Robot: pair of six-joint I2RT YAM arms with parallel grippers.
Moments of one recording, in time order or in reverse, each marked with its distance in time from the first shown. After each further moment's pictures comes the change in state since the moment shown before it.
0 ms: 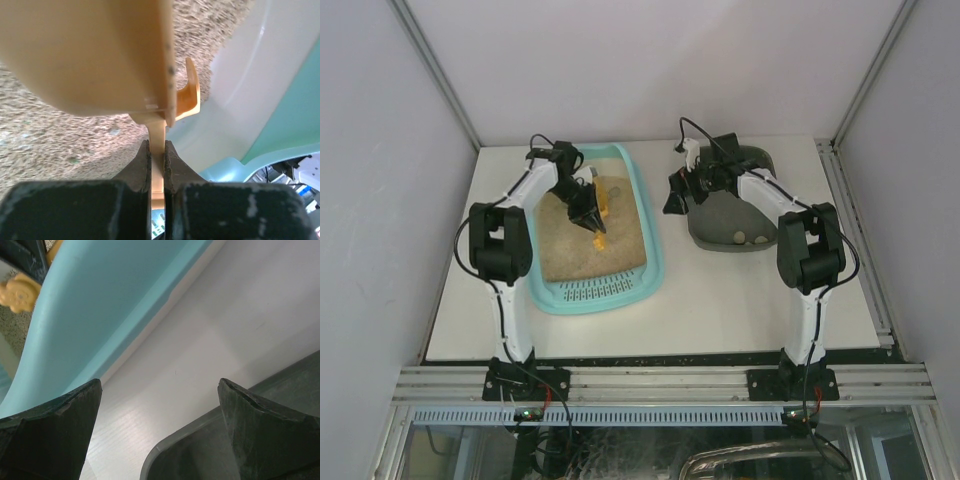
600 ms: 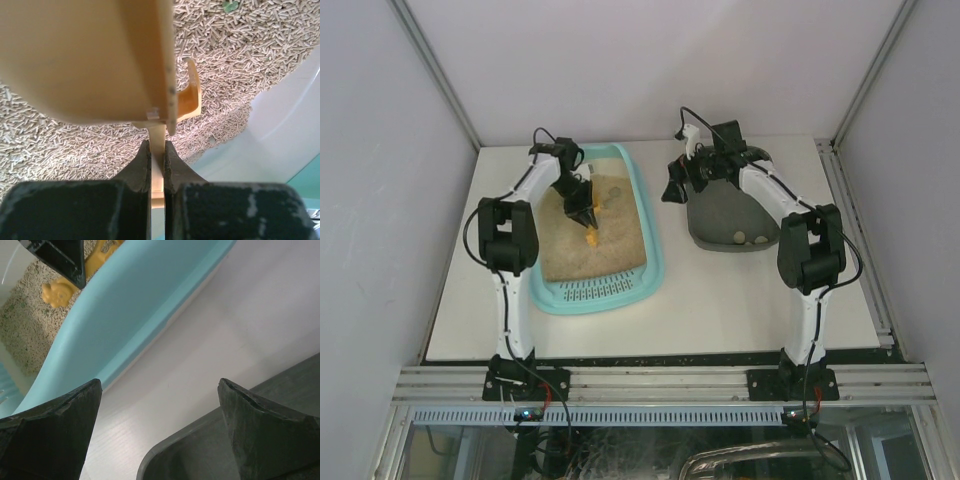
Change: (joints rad) left arm 0.026 0.141 0.168 -0.056 -0.160 0.052; right arm 0.000 -0.002 0.089 -0.042 0.011 -0.021
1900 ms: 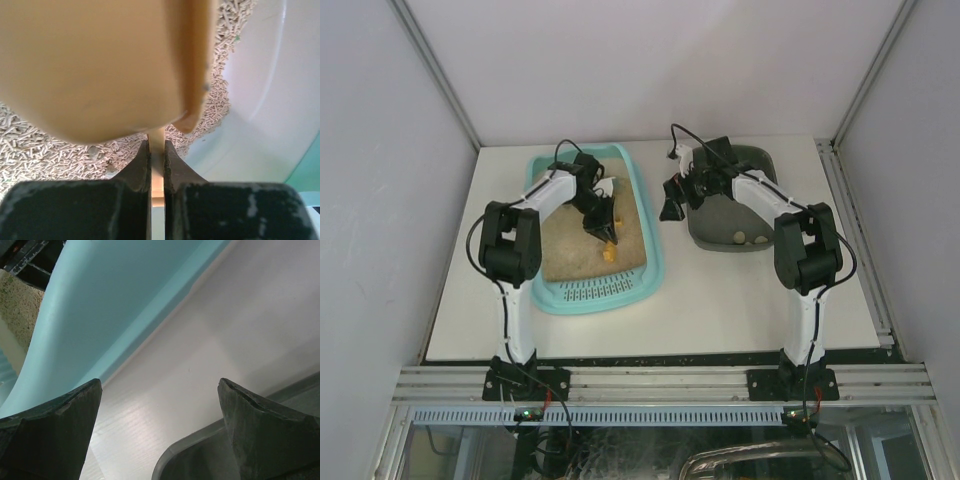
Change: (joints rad) left arm -0.127 -0.134 -0.286 0.216 0.090 0.068; right arm 0.034 0.005 -0.091 -0.004 0.000 -0.009
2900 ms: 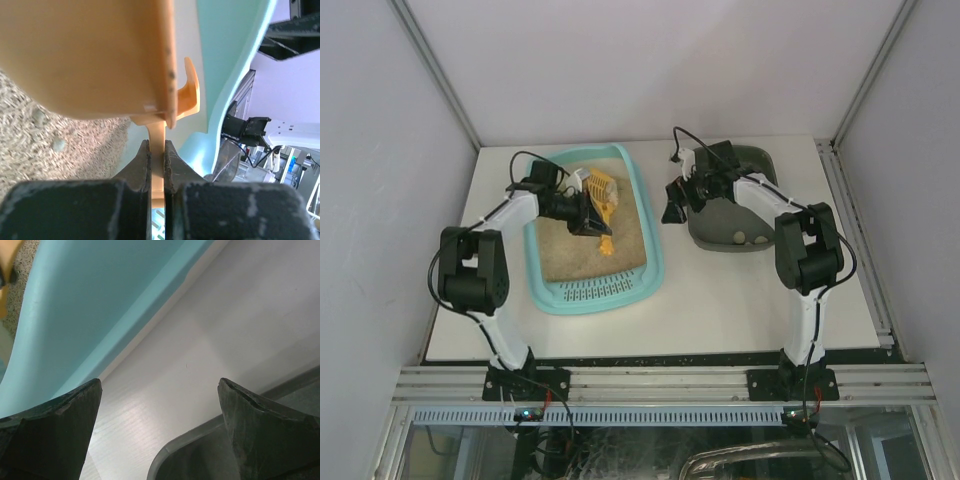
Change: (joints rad) left arm 0.161 -0.291 -0.366 0.356 0.417 -0.134; right arm -0.016 -0.002 -0.055 0.041 -0.009 0.000
